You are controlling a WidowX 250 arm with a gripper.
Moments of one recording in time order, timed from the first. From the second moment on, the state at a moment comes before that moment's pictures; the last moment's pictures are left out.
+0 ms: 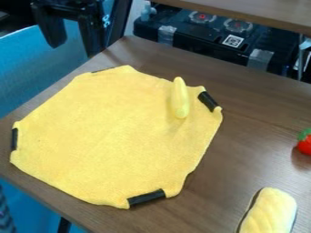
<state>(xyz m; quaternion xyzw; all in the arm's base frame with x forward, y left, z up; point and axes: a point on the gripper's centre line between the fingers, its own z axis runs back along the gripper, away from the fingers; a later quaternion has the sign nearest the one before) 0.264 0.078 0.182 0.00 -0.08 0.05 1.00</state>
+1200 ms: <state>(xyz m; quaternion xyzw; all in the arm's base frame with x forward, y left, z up) 0.375 0.044 0.099 -0.07 -0.12 0.28 0.95</state>
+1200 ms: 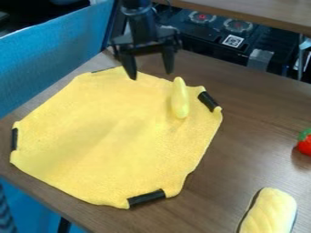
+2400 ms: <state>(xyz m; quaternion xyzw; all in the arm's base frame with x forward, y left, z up) 0.416 0.012 0.036 -0.04 -0.08 0.34 0.93</state>
